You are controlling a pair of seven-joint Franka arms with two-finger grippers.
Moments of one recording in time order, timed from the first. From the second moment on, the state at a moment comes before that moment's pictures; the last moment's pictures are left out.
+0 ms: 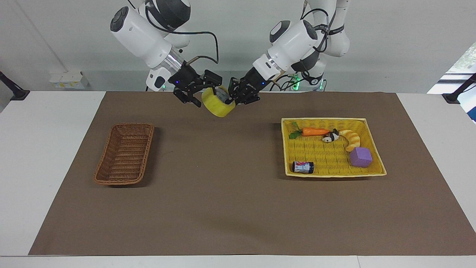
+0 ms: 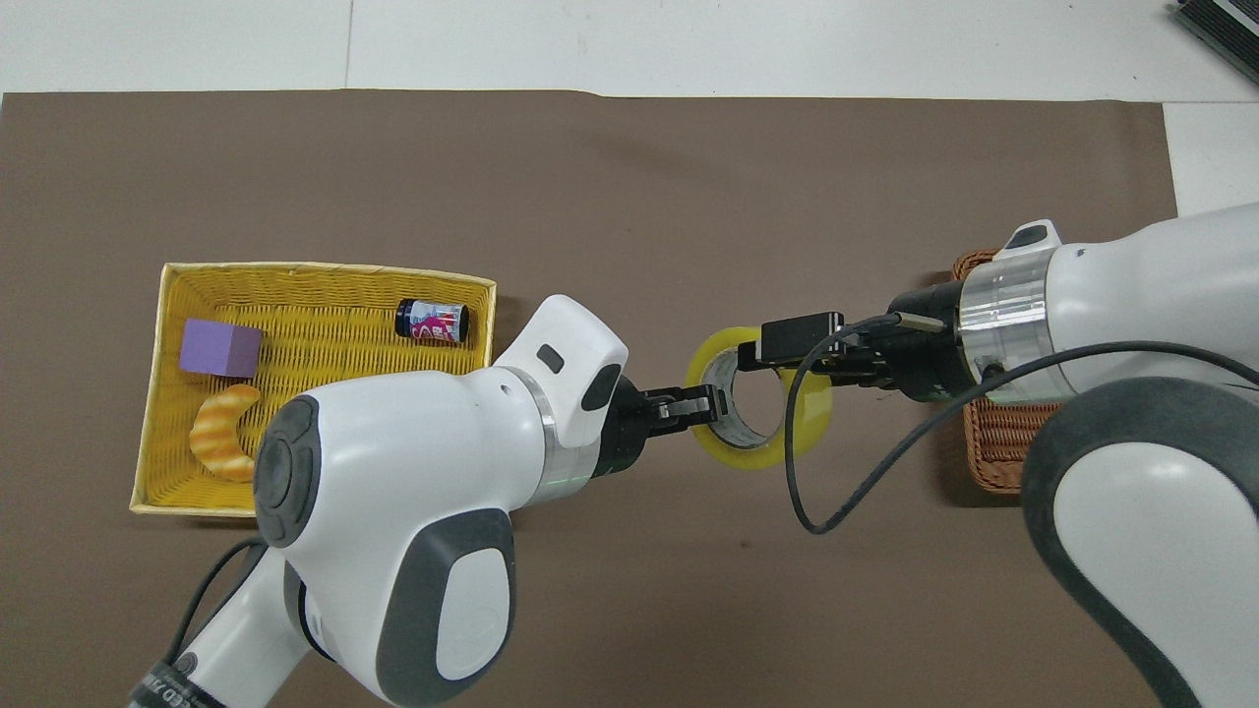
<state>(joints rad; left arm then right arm) -0.67 -0.01 -0.06 -1.97 -0.77 2.45 -0.32 0.15 -0.07 0.08 -1.85 0.66 1.89 0.15</state>
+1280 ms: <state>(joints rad) -0.67 0.01 -0.06 -1.92 -0.84 2.54 -0.36 0.13 -0.06 0.08 -1.86 0.67 1.88 0.14</state>
